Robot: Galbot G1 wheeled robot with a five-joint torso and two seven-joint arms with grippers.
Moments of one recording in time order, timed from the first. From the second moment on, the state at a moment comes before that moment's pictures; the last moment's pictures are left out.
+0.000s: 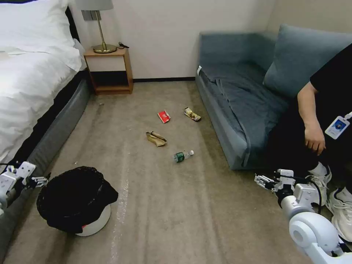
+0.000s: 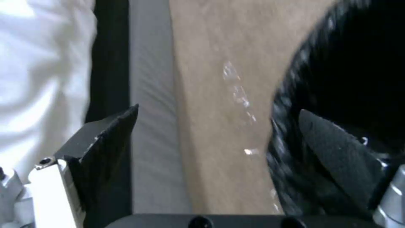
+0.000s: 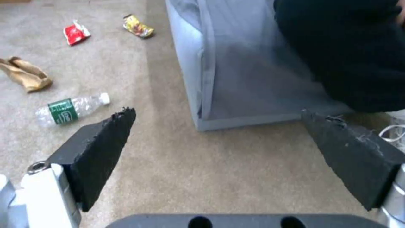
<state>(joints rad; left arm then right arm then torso) 1.65 -0.43 -0.76 -1.63 -0.55 0.29 -0.04 -1.48 0.91 0.55 2.02 0.74 -0.33 0.39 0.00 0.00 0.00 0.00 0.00</state>
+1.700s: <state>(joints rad) 1.14 -0.55 -0.27 -1.35 -0.56 0.34 -0.05 -1.57 0.96 0.54 2.03 0.66 -0.31 0.40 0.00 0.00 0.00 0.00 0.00</state>
